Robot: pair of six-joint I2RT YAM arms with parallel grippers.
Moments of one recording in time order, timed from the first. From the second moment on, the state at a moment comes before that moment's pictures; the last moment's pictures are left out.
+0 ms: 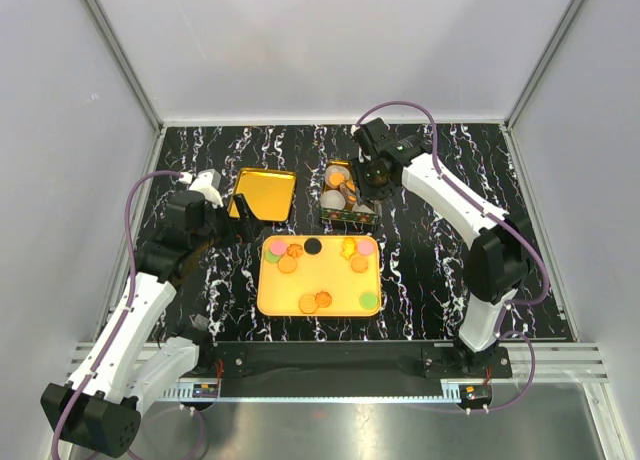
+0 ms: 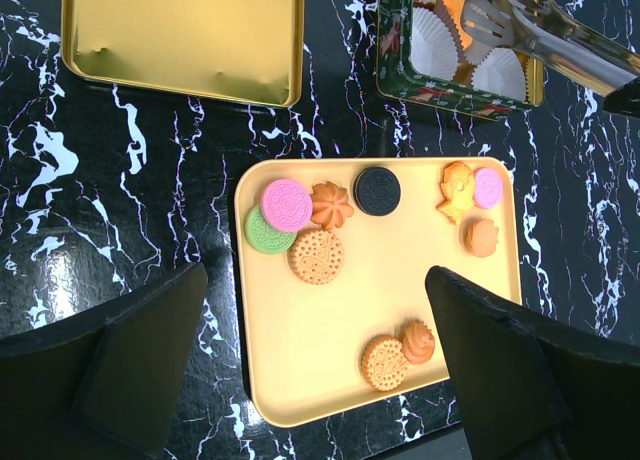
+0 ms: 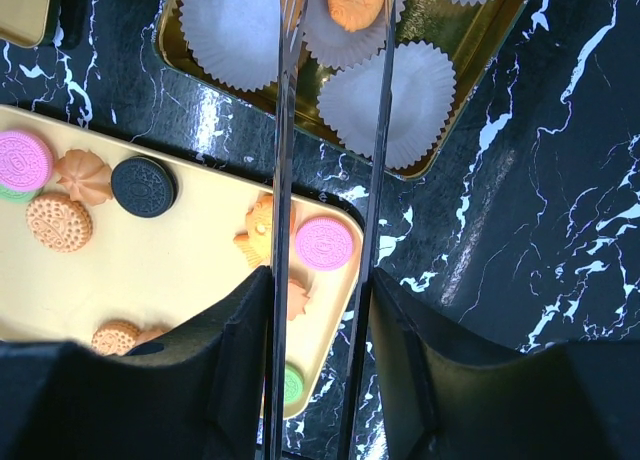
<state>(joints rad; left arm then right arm) -0.27 0.85 0.82 -0.57 0.13 -0.44 0.56 1.82 1.69 -0.94 0.06 0.27</state>
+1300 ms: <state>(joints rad) -0.26 0.85 0.82 -0.57 0.14 -0.44 0.82 1.32 1.26 -1.13 0.06 0.48</state>
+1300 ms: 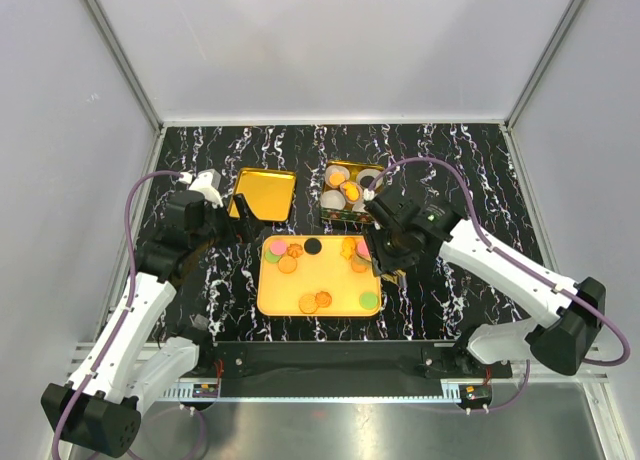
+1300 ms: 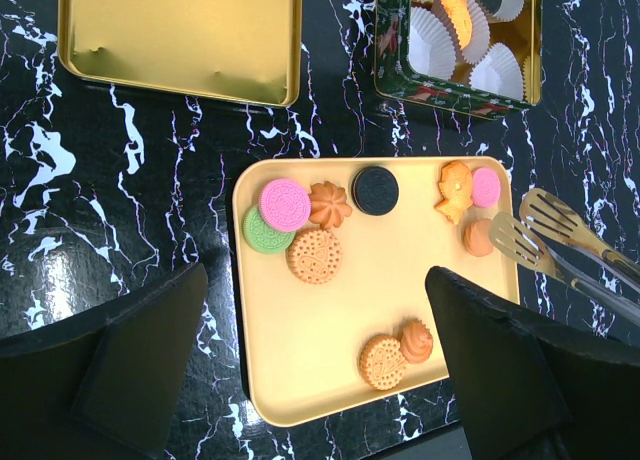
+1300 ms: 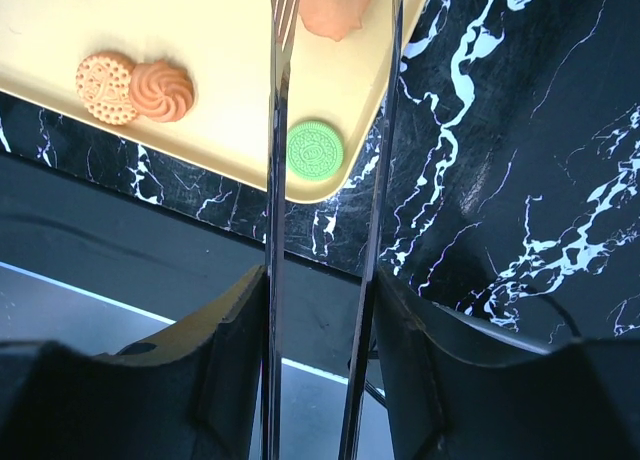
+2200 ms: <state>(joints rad) -0.26 0.85 0.82 -0.57 0.14 -0.44 0.86 1.36 1.19 -1.06 0.04 0.52</state>
